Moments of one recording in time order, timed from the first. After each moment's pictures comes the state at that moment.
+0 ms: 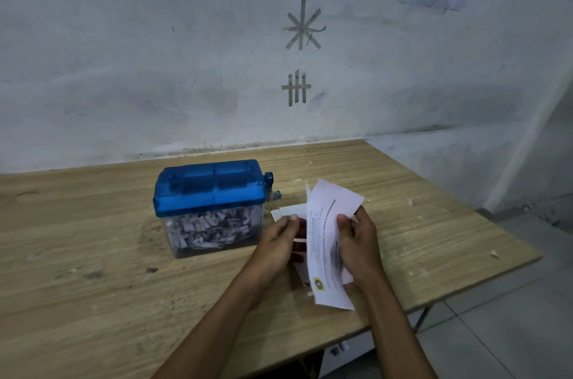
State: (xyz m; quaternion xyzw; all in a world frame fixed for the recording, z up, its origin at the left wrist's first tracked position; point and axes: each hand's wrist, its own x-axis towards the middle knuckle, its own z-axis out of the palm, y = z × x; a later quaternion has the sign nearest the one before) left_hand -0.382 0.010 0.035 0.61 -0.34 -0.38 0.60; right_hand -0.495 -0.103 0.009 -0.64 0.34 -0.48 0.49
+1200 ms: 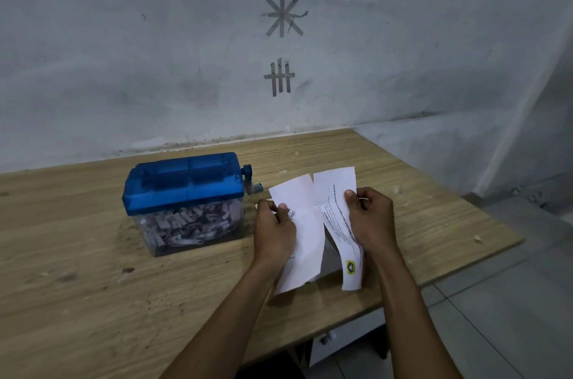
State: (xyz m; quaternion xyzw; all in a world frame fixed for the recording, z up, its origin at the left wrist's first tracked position) left_hand -0.406 -0.041 0.029 0.73 -0.26 -0.20 0.60; right_hand -0.527 -0.144 0.030 -0.62 0.45 -0.48 0.42
